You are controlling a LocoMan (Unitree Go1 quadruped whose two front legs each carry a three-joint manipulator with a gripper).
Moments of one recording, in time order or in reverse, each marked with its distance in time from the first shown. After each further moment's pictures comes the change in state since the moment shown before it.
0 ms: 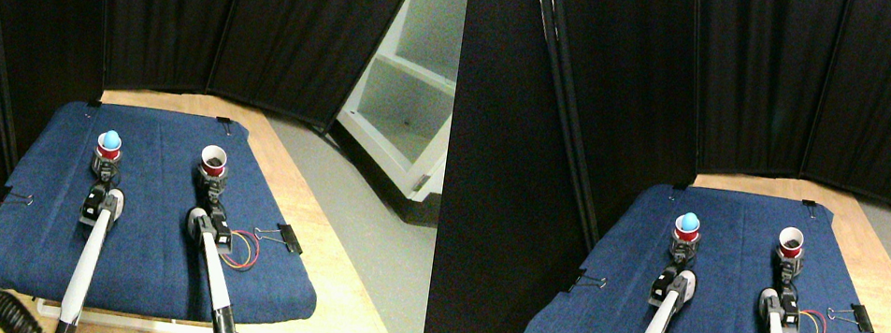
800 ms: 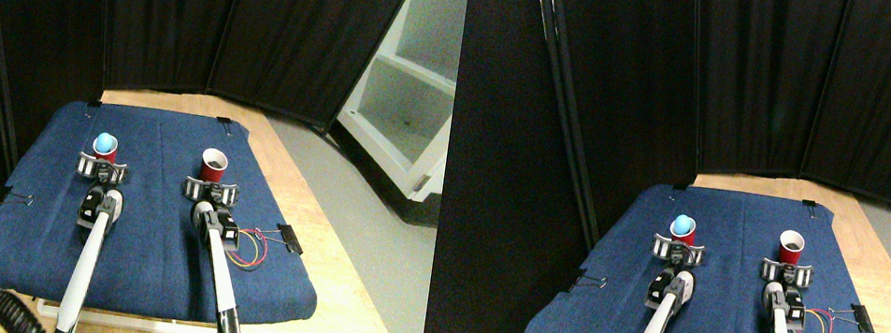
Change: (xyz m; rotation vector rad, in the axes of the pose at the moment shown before) right arm -0.010 -0.008 -0.001 0.058 0.124 -0.171; left arm -0.011 -0.004 0.007 0.103 -0.043 0.001
